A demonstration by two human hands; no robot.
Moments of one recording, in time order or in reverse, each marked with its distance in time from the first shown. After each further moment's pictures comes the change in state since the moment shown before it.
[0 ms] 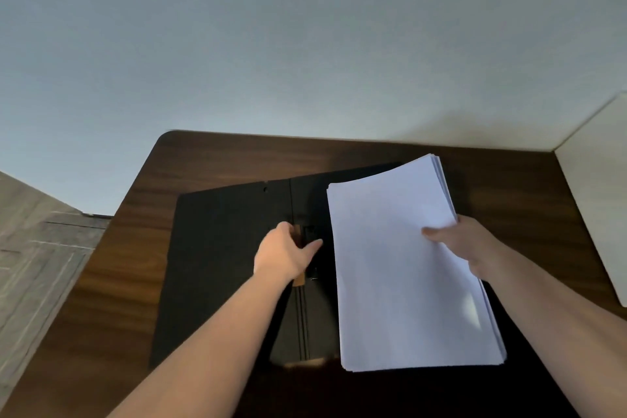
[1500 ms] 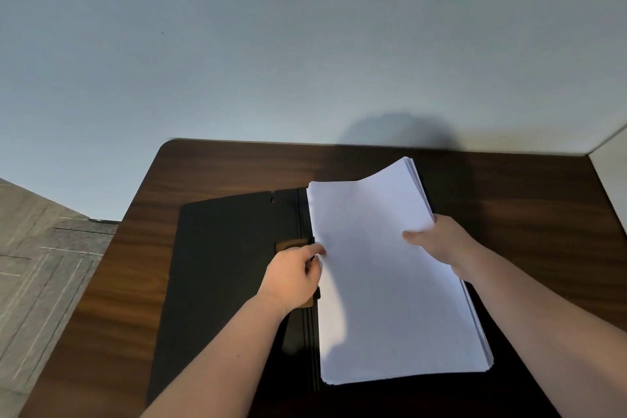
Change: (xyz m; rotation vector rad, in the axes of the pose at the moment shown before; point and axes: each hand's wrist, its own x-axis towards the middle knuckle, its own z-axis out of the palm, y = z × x) left_hand 0.025 -0.025 0.009 -0.037 -0.079 0.374; right_hand 0.019 -0.030 0.048 -0.181 -0.069 -0.067
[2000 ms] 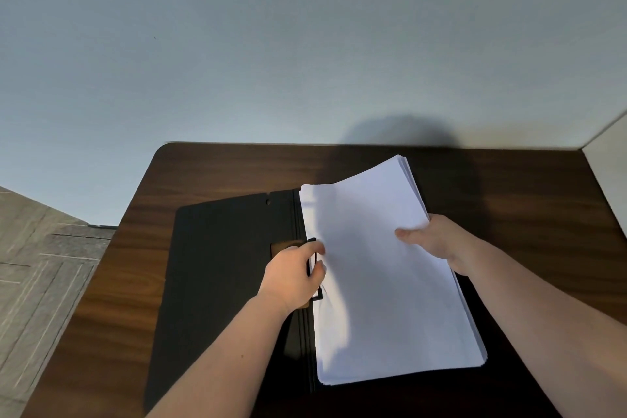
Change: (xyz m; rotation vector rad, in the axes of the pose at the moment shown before) left_hand 0.003 0.002 0.006 0.137 0.035 0.045; right_hand 0.004 0.004 -0.004 0.051 -0.097 0.044
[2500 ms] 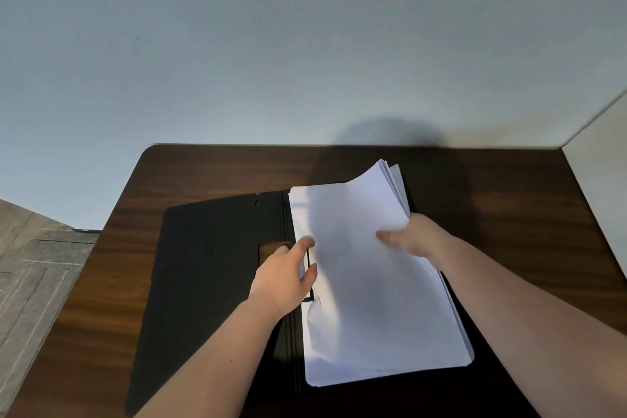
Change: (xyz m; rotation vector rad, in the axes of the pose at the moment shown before) left_hand -0.003 0.008 0.002 0.088 -0.064 -0.038; right_hand 0.000 -0.009 0.010 -0.175 0.089 0.014
